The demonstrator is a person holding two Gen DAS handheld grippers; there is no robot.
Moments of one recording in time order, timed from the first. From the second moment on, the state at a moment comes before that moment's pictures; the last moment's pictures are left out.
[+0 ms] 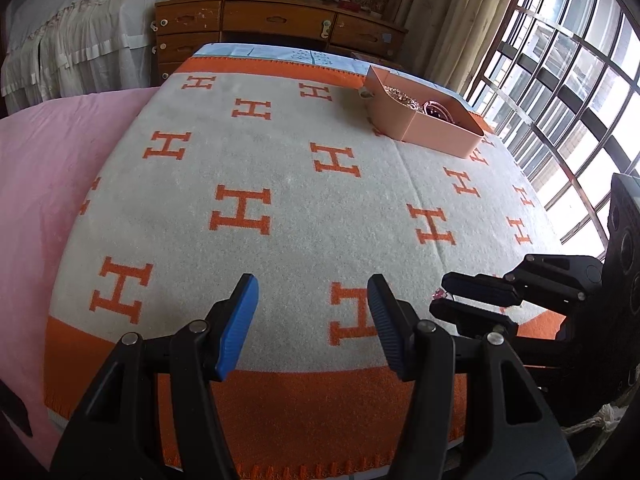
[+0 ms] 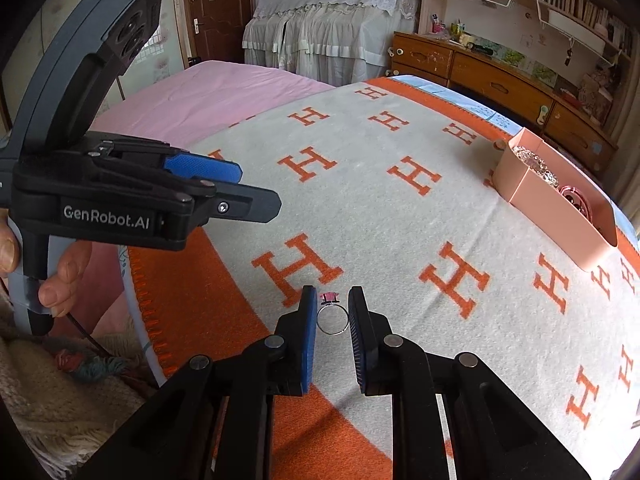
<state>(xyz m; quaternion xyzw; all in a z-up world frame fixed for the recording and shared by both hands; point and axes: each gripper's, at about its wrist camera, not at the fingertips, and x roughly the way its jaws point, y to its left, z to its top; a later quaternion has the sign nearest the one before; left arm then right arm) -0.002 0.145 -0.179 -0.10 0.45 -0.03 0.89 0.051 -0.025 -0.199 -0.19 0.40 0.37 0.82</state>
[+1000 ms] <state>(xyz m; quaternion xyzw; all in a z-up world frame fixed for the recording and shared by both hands) 0.243 0.050 -0.010 -0.05 0.37 -0.09 0.92 0.306 -0.157 -0.007 -0.03 0.35 0.16 0.92</state>
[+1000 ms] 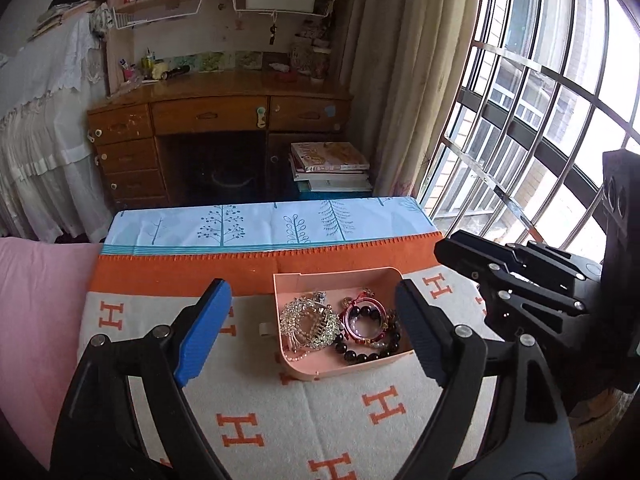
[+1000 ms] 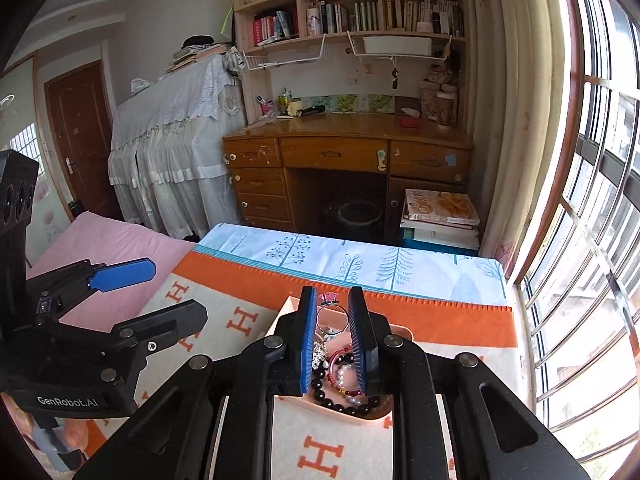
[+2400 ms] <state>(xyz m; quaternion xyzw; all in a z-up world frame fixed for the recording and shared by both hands) 0.067 0.054 -0.010 -0.01 0.38 0.00 0.93 0.128 -0.160 -0.013 -0.01 0.36 0.11 0.93</state>
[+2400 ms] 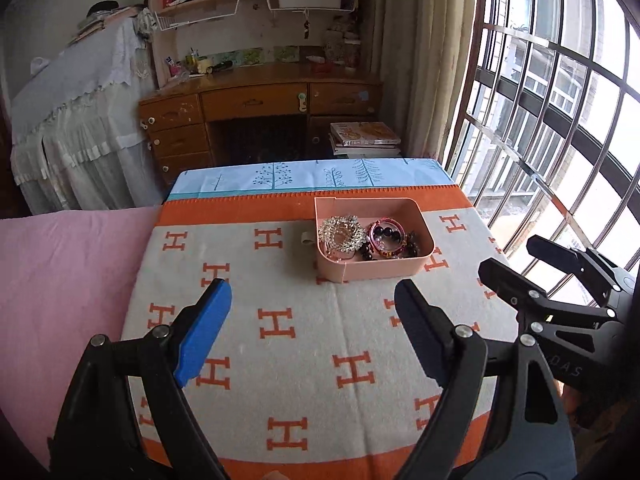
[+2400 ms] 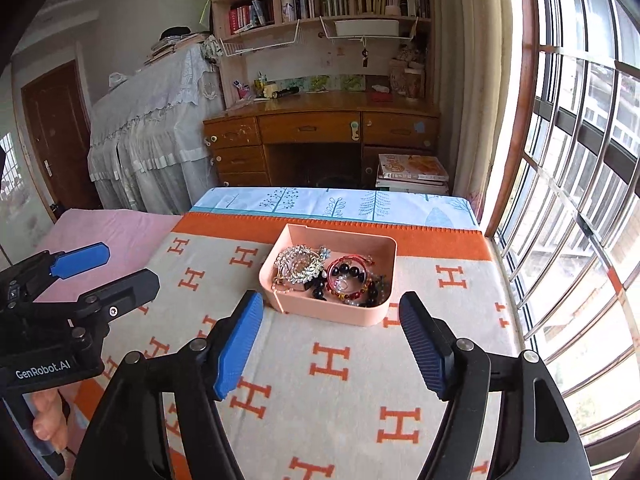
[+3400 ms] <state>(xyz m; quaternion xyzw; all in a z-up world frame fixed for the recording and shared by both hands) -0.108 0.028 0.000 -0.02 0.37 0.04 0.93 -0.129 -0.188 0.017 0.05 0.32 0.10 0.94</state>
